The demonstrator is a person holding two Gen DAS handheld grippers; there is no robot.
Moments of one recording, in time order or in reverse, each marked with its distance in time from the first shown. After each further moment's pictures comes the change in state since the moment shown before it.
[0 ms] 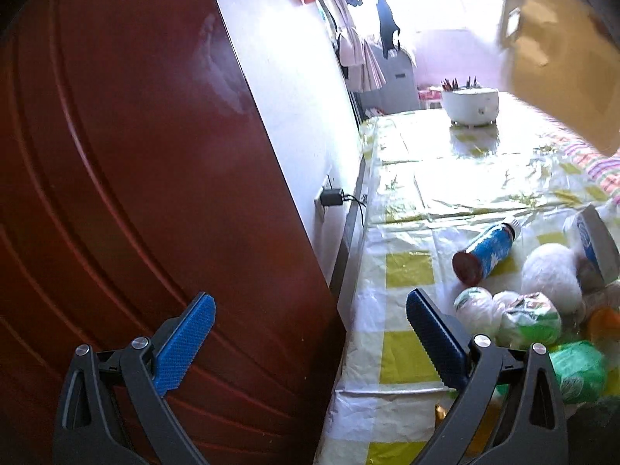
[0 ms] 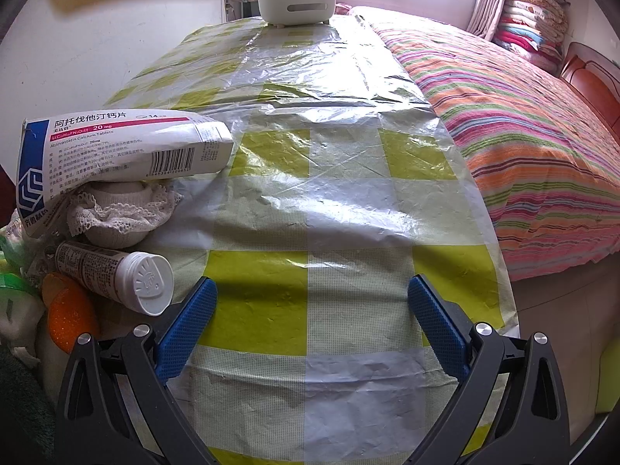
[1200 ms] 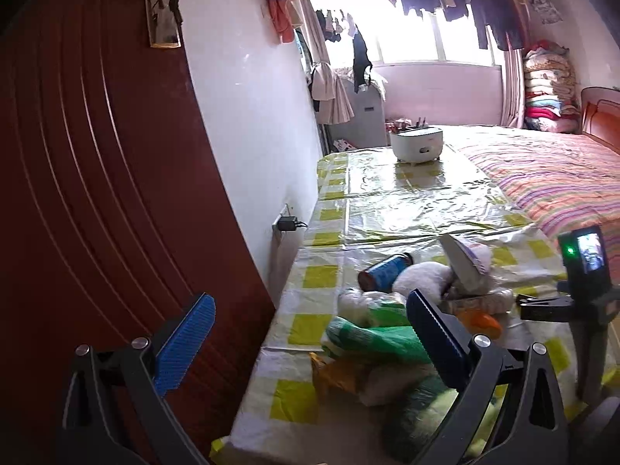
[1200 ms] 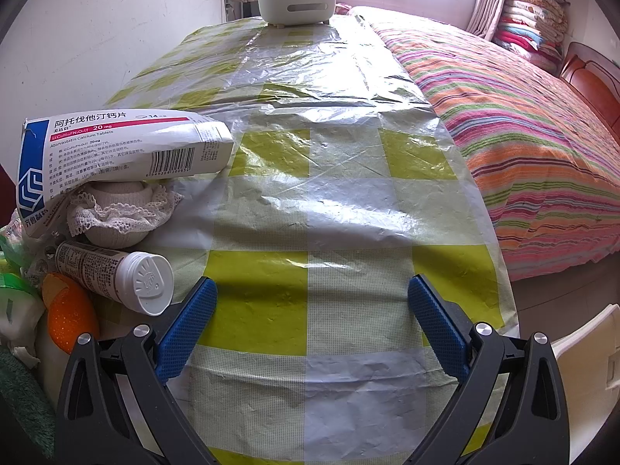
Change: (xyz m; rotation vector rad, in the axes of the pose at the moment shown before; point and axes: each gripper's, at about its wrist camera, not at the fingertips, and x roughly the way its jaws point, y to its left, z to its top) left arm -0.135 -0.050 -0.003 -0.040 -0.087 -0.136; right arm 0.000 0.000 0.000 0.001 0.000 0.001
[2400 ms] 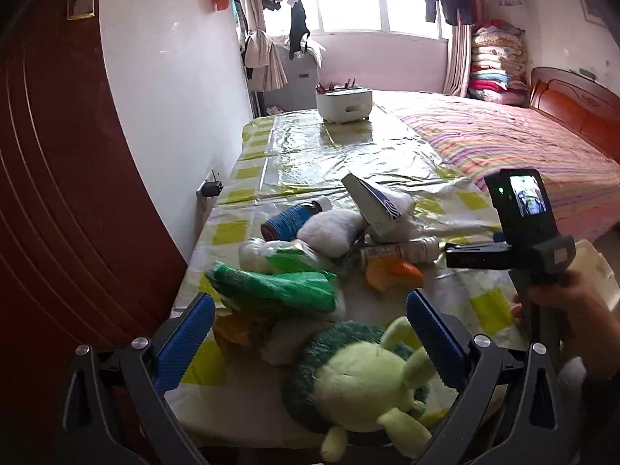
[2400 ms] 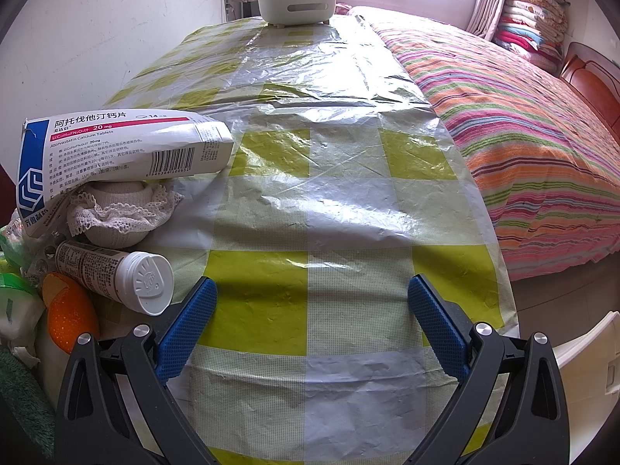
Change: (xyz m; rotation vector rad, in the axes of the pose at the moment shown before) left arm 0.005 -0.055 -0.033 0.053 0.120 -0.245; right arm 0.000 0.000 0.000 0.000 0.000 0.000
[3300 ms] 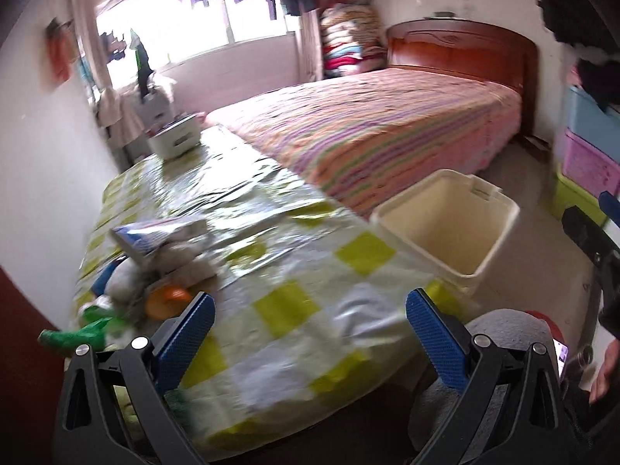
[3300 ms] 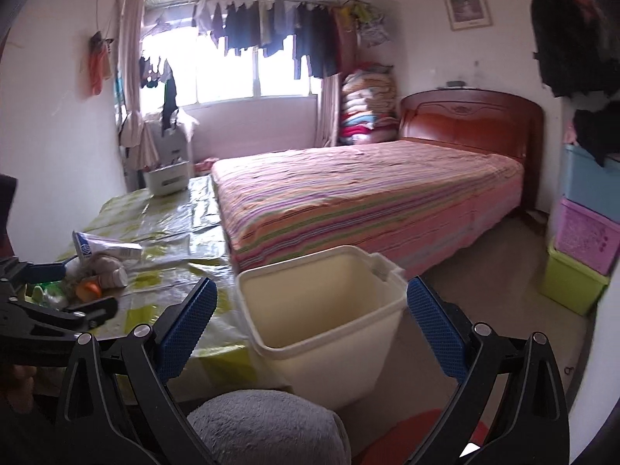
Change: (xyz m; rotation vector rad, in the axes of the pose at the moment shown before) left arm -0.036 -0.190 -0.029 0.388 -0.056 -0.362; right arm -0.287 -0.105 -0.247 0.339 -0.602 -0.362
